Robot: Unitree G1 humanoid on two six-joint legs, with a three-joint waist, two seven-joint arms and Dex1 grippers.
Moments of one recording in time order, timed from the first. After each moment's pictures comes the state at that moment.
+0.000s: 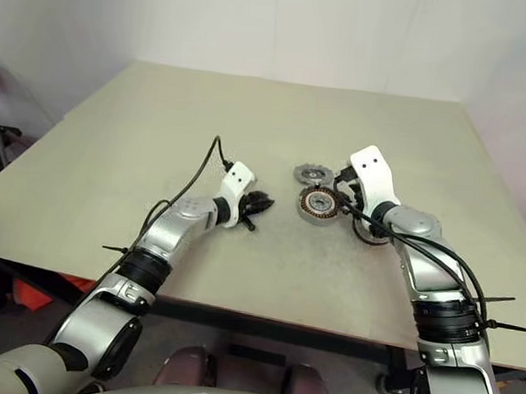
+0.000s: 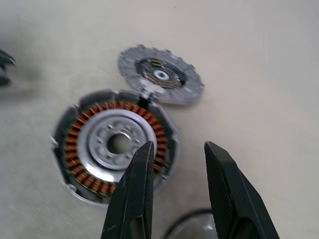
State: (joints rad) left arm -0.61 0.09 -0.17 0.41 -0.11 0.35 -0.61; right arm -0.40 -0.59 0.03 -0.12 0.11 0.75 0.52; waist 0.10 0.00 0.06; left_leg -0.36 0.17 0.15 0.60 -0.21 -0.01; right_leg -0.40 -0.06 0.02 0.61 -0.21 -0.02
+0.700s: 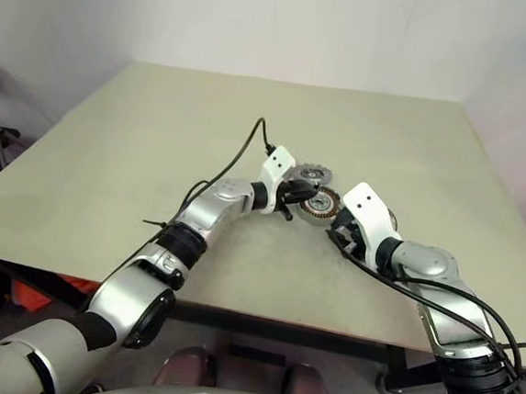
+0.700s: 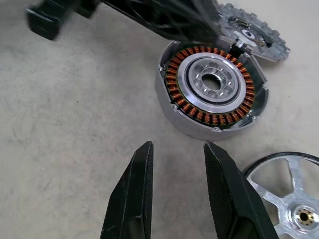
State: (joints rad) left arm -0.90 -0.07 -0.20 0.81 -0.07 0.18 -0.66; right arm -0.14 -0.67 0.04 -0.39 0.18 0.76 0.64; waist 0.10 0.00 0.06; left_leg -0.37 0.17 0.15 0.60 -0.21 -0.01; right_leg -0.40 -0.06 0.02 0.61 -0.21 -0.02
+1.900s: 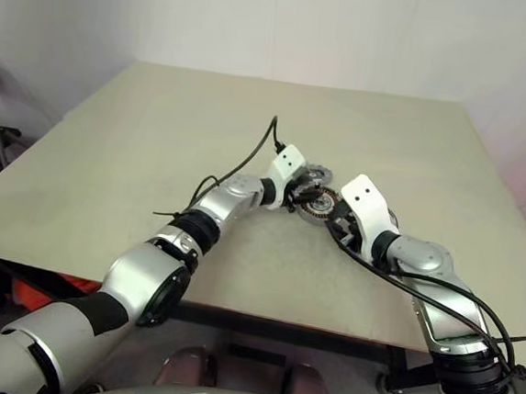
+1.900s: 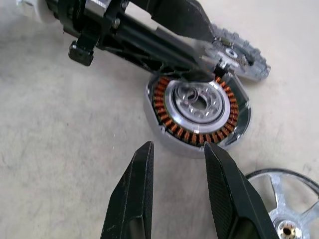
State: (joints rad) left arm -1.01 -0.09 -0.12 1.04 -0.01 0.03 -0.65; right arm -0.19 -0.64 0.04 -0.41 0.18 0.77 0.58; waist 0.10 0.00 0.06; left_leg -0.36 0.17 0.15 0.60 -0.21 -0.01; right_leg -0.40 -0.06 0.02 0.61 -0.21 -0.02
